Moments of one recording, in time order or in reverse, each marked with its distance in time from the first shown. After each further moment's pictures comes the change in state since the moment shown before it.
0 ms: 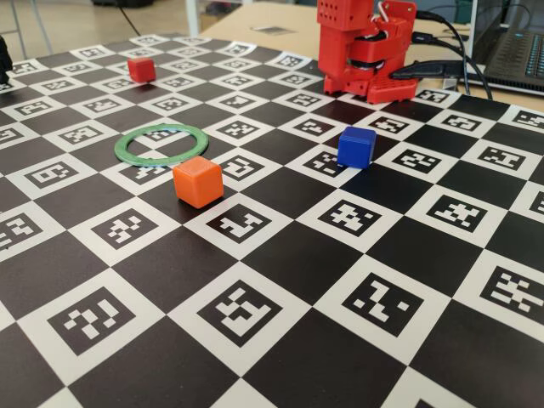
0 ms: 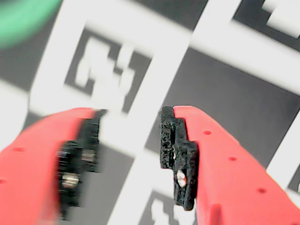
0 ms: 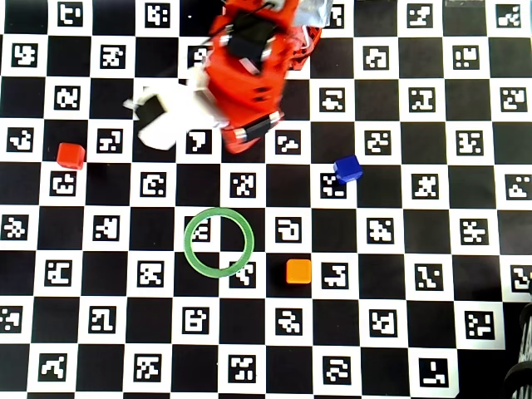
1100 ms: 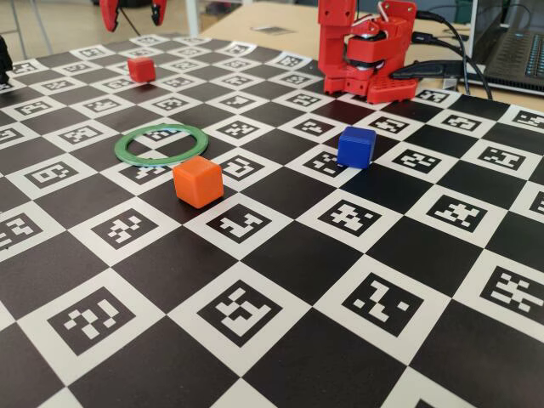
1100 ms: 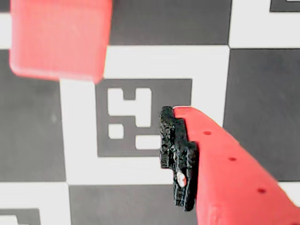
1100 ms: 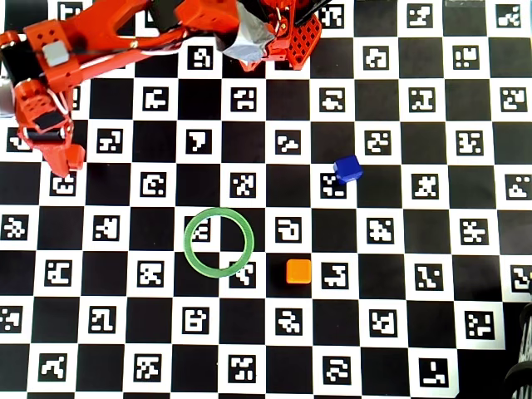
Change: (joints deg) arm 30.5 -63.7 -56.2 6.2 -13.1
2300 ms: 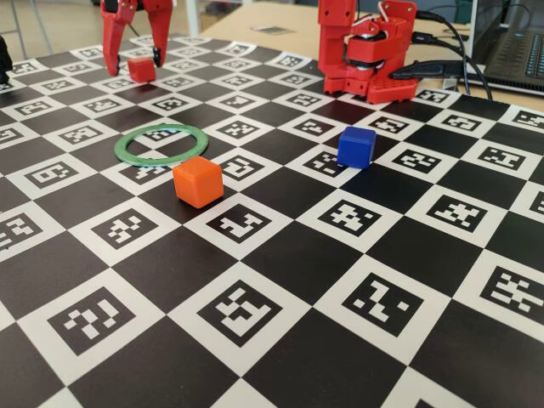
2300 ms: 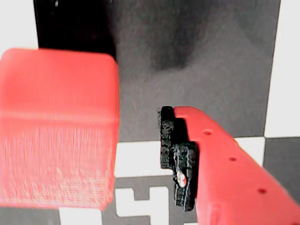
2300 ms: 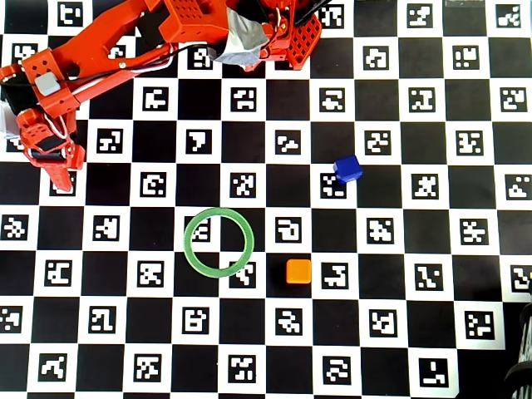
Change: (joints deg) arm -0.4 -4.9 11.2 -14.3 2.5
